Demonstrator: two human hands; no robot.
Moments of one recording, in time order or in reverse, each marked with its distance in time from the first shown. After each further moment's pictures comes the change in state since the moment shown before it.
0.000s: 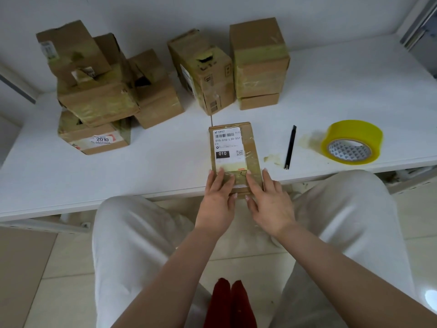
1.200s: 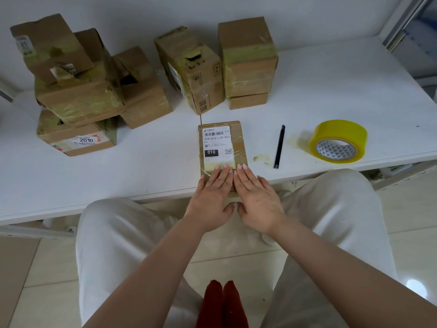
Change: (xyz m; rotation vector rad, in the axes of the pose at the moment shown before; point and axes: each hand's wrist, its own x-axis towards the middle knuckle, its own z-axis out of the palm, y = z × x) left_hand 0.019 0.007 -0.014 0.412 -0.391 0.129; right_hand 0.009 0.005 -0.005 -0.113 -0.068 -0.230
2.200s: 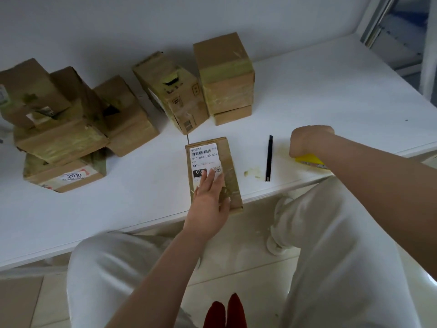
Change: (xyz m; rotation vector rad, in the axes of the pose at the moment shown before) left_hand 0.026 0.015 -0.022 -0.305 0.188 -0.109; right_hand 0.066 0.135 -0.132 -0.221 -0.331 0.672
